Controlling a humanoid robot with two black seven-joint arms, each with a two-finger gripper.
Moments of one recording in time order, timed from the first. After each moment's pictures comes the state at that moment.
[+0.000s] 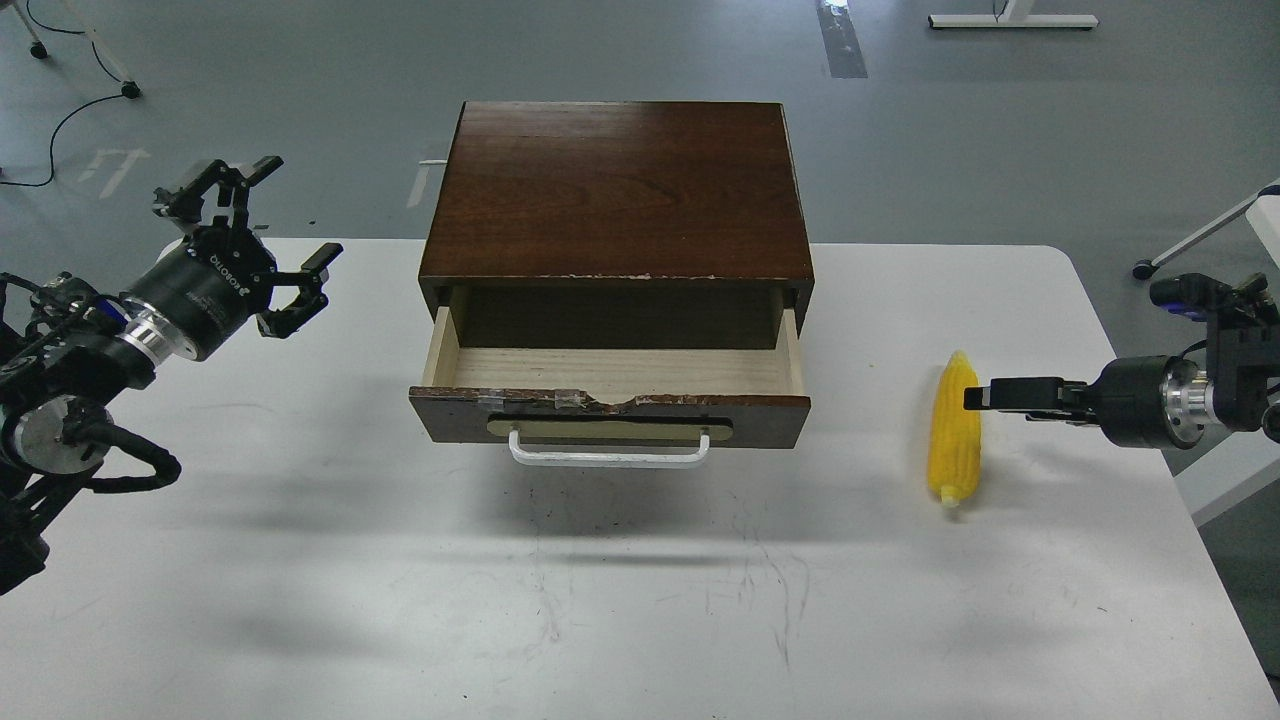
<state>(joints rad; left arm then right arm) -0.59 0.65 -0.72 -0.92 0.11 -0.49 -0.29 0.95 -0.79 -0.03 0.87 -1.25 0.49 0.49</state>
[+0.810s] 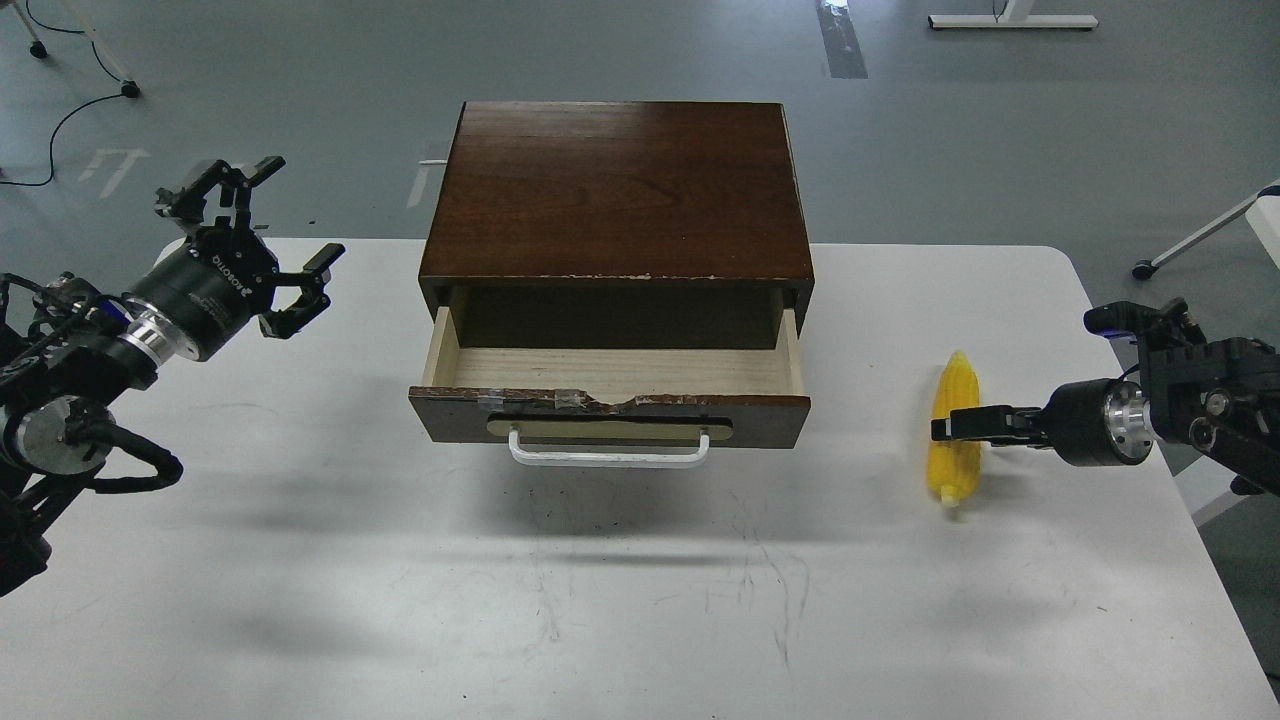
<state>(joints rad) -0.59 0.65 -0.72 -0.92 0.12 -0.49 -0.29 0.96 -0.64 -0.10 0.73 -1.25 0.49 0.49</state>
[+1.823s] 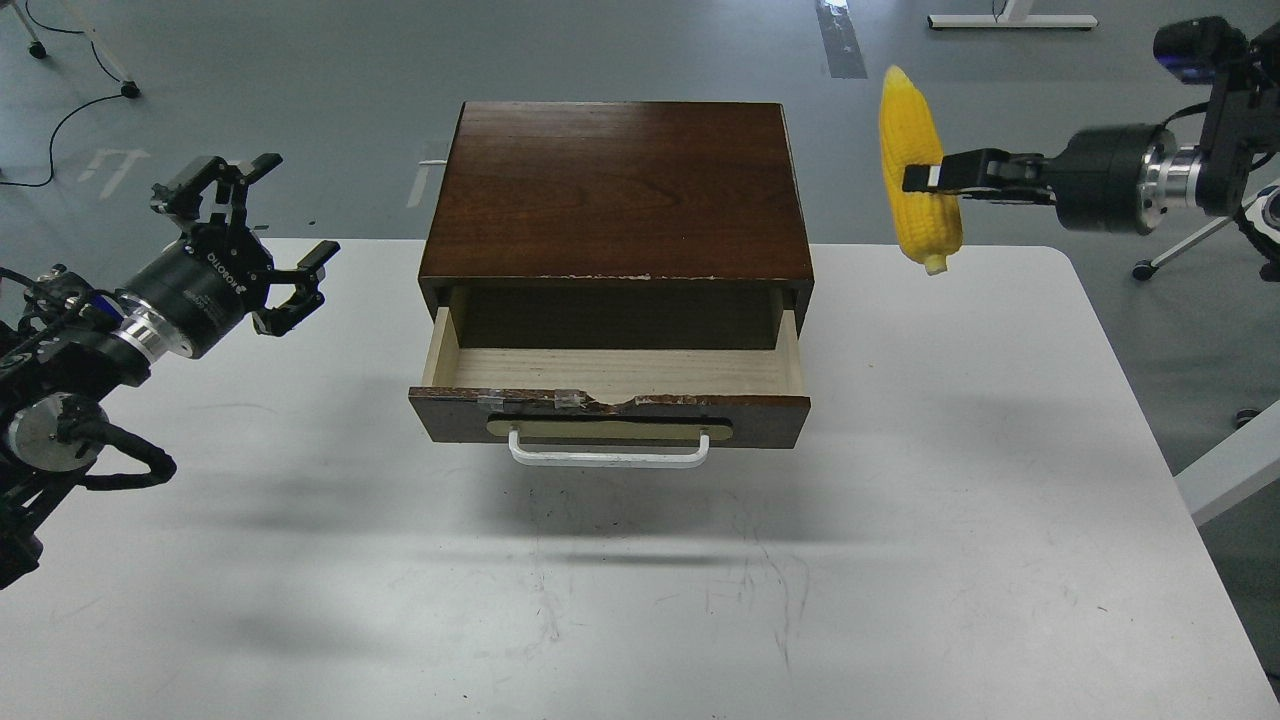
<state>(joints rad) -0.60 0.66 -0.73 -0.92 0.14 -0.49 -0.29 1.63 -0.70 -0.17 1.12 -1.09 0.49 0.49</state>
